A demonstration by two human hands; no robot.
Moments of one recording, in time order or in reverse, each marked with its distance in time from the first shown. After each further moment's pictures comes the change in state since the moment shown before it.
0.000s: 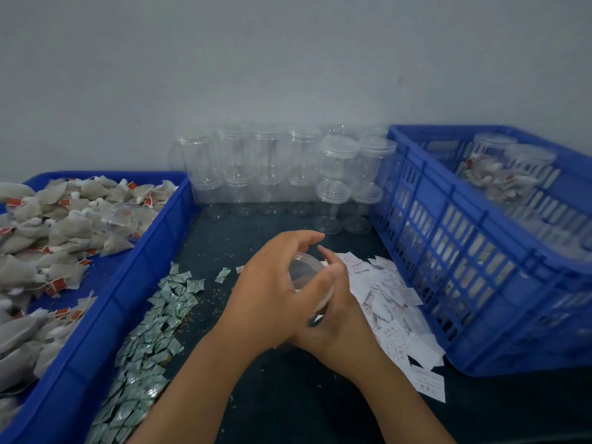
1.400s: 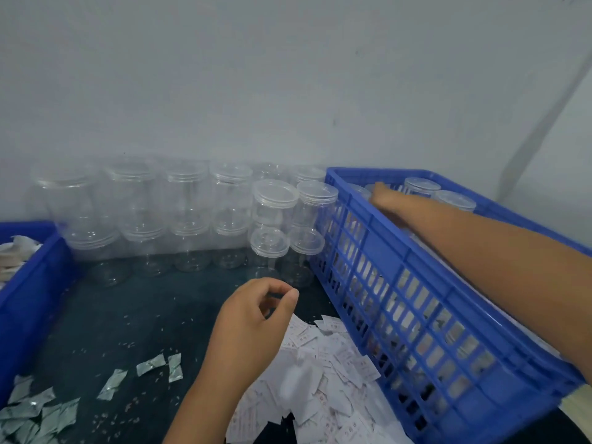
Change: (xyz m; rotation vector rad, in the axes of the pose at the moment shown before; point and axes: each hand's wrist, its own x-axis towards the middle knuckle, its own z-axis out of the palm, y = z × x) left_hand 0.118 -0.053 0.091 -0.330 -0.039 -0.173; right_hand 0.297 0.044 -0.277 -0.720 0.300 0.771
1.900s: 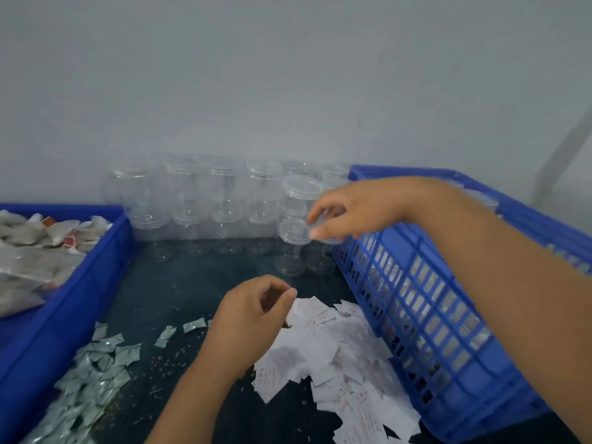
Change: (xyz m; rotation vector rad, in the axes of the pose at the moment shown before) left_hand -0.041 0.001 -0.037 0.101 -0.025 0.004; right_hand -0.205 -0.061 -0.038 -0.433 -0.475 -0.744
